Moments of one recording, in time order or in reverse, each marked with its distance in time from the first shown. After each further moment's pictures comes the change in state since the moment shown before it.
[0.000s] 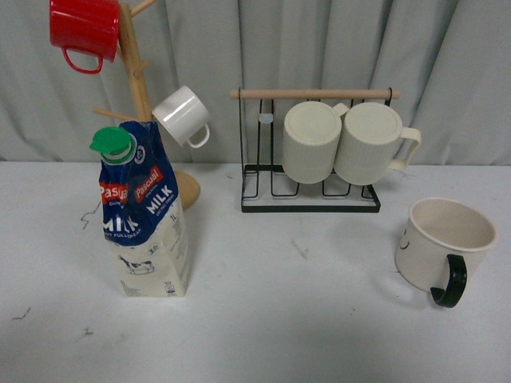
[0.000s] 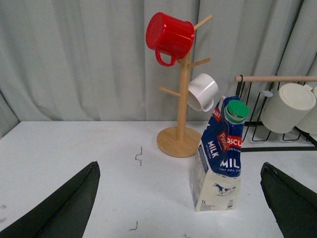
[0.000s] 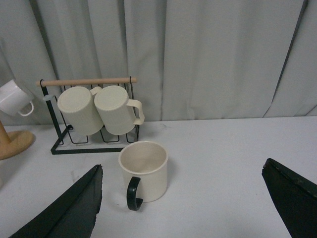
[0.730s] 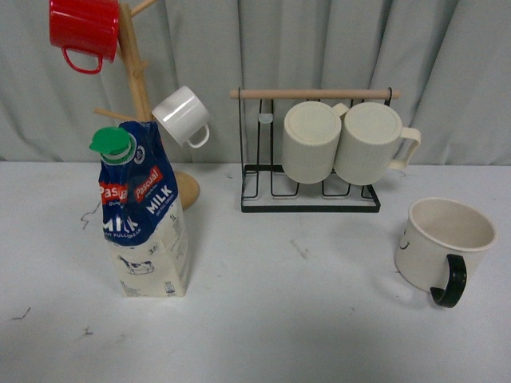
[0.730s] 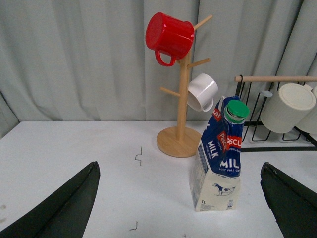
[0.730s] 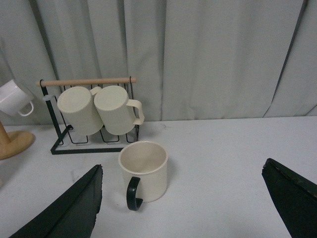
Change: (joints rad) left arm 0.000 0.000 0.000 0.000 0.000 0.000; right arm 0.000 0.000 0.000 0.000 0.000 0.000
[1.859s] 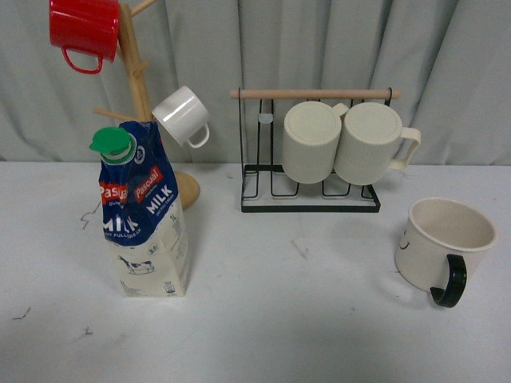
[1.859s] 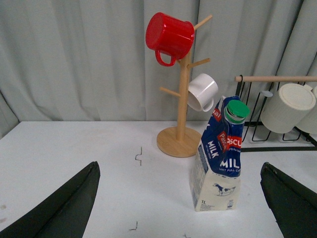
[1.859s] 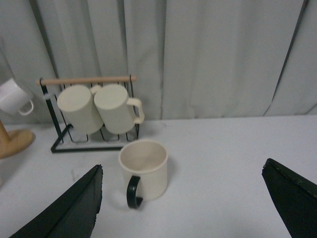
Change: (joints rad) left arm 0.000 0.000 0.000 0.000 0.000 0.000; right arm 0.000 0.006 0.008 -0.041 0.001 -0.001
